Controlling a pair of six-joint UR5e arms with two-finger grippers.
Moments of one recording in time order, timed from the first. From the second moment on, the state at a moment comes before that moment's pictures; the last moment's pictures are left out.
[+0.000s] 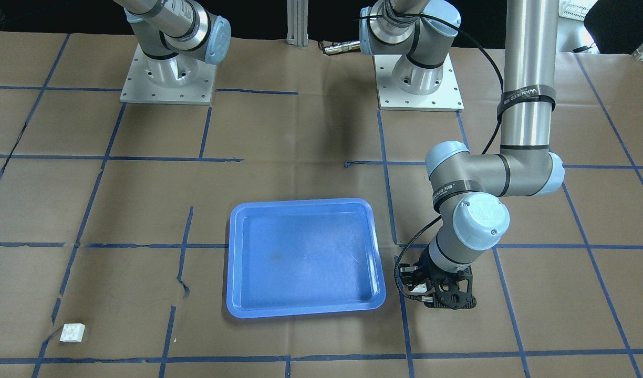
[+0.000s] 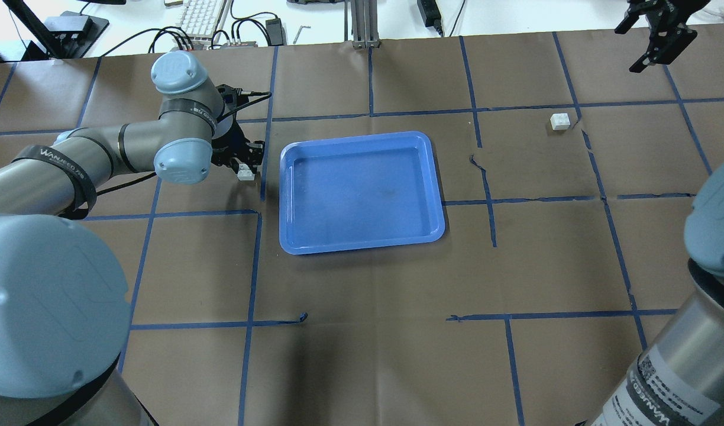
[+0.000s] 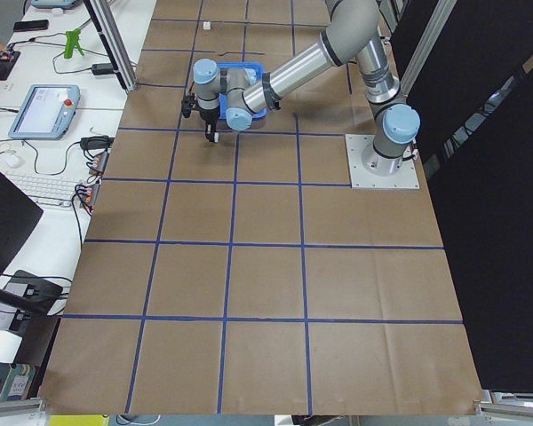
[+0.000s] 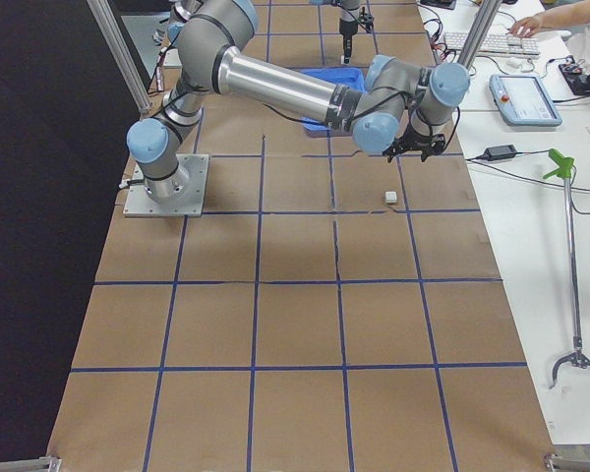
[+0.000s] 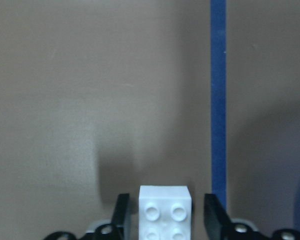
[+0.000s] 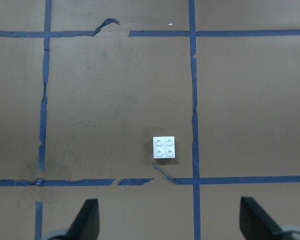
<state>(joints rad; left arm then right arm) -1.51 -2.13 -1.69 -0.83 1.55 0.10 1.16 -0.95 1.03 -1.56 -1.31 -2.00</state>
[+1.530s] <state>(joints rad) -1.87 -2.07 -1.70 -0.86 1.54 1.05 1.06 -0.73 1.24 -1.70 -0.87 -2.27</state>
